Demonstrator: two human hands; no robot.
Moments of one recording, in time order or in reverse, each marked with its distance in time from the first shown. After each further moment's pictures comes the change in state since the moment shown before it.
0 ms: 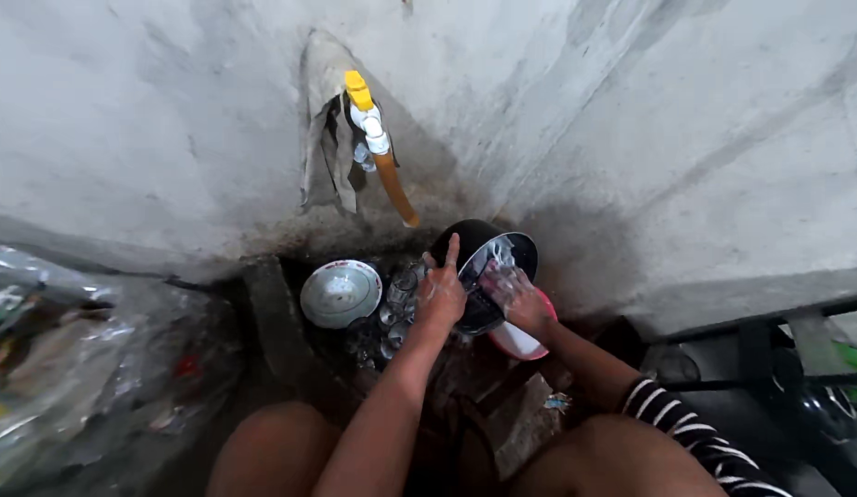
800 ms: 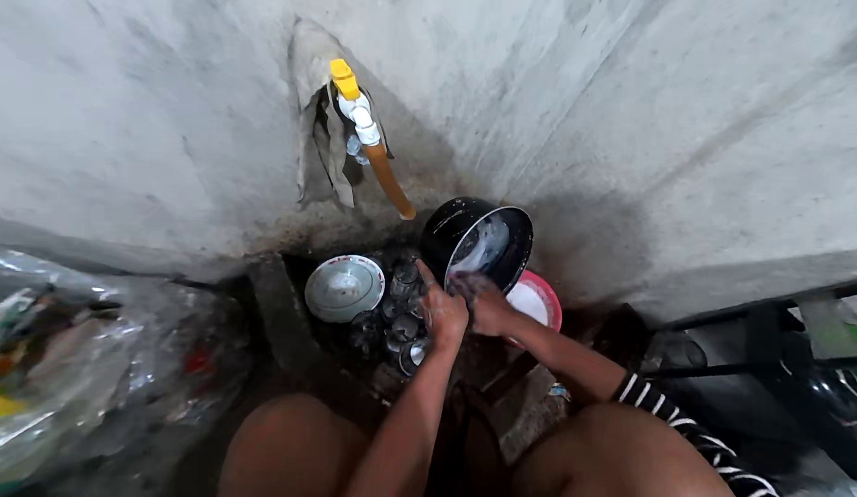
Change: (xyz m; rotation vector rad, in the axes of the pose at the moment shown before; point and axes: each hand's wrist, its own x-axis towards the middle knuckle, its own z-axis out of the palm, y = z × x) left_hand -0.018 -0.012 0.060 -0.460 0.204 -0.311; right_hand 0.030 -0.071 -0.039 0.512 -0.241 0.137
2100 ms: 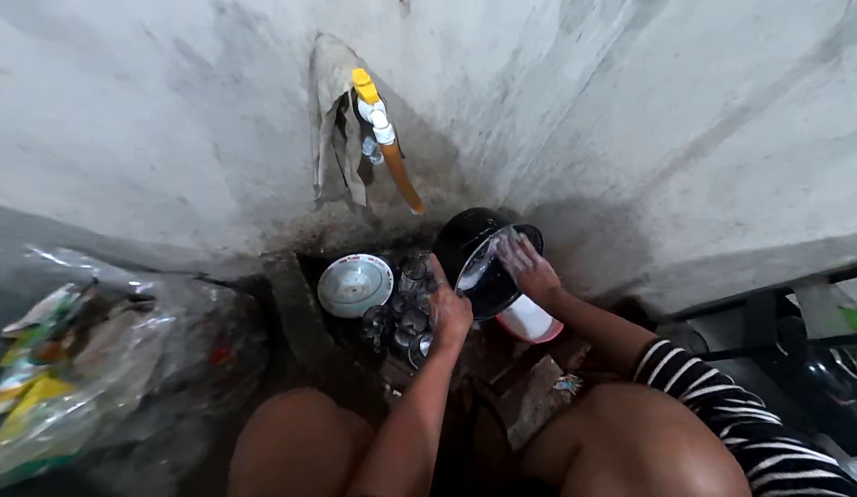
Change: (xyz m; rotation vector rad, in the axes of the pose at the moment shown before) left_hand -0.009 -0.010 -0.014 0.155 -0.064 0.085; right_hand -0.013 0.069 -0.024 -0.725 0.145 0.029
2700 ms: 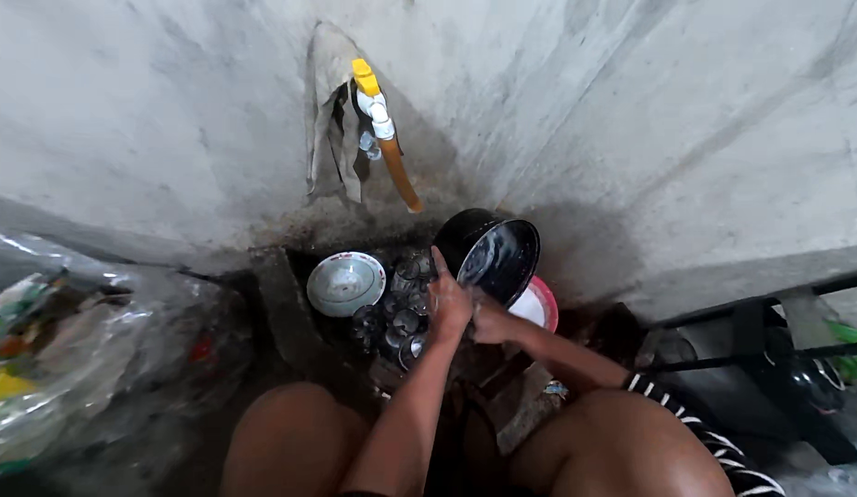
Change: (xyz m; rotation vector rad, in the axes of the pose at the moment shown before) left_hand 0.003 0.020 -0.007 0.019 -0.057 0.024; right_hand -0.012 -0.078 -0.031 0.823 -0.178 -0.071
